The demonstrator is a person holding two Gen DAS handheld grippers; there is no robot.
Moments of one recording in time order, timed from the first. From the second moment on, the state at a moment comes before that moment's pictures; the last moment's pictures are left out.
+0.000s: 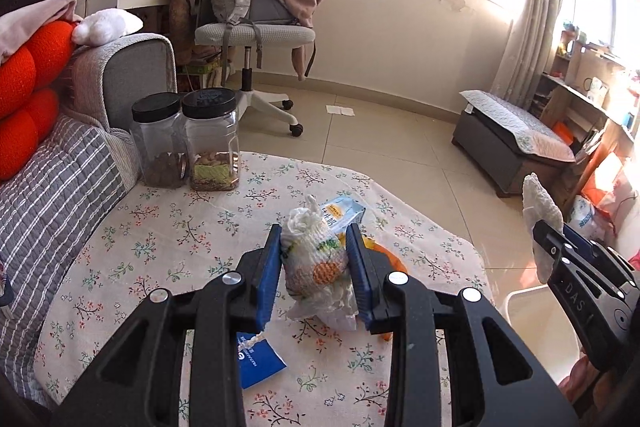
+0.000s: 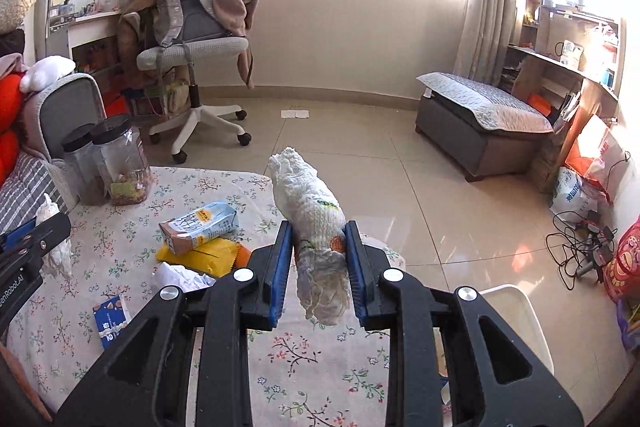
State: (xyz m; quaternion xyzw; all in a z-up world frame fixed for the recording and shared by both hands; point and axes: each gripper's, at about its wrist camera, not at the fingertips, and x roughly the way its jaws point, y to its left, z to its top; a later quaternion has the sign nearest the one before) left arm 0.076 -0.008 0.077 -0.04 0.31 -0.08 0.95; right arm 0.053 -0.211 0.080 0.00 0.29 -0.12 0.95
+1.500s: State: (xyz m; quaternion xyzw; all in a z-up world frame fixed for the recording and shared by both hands) left arm 0.045 -0.326 0.054 0.04 0.37 -0.33 0.87; right arm -0.074 -0.482 0.040 0.16 0.27 -0.45 0.83
